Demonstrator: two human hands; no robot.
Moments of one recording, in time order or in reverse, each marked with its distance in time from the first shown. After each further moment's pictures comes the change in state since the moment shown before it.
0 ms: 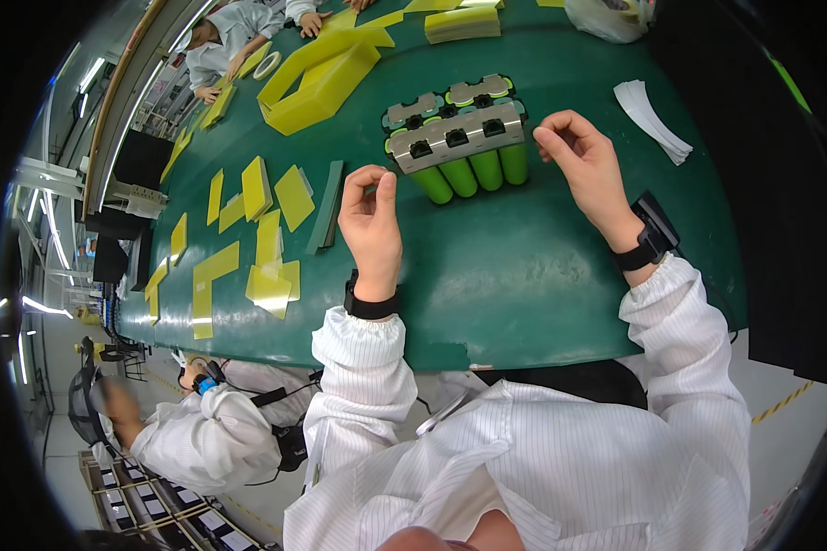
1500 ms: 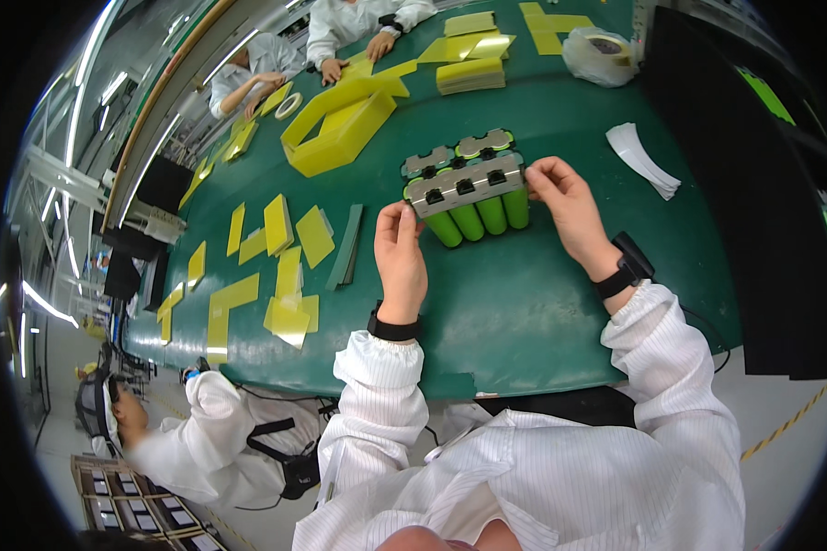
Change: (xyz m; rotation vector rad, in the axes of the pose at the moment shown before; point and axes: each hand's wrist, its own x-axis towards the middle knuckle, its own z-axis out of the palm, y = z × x) left_hand 0.003 -0.009 0.015 -0.379 -0.019 -0.259; right_hand 0.005 0.012 0.011 0.301 -0.003 0.092
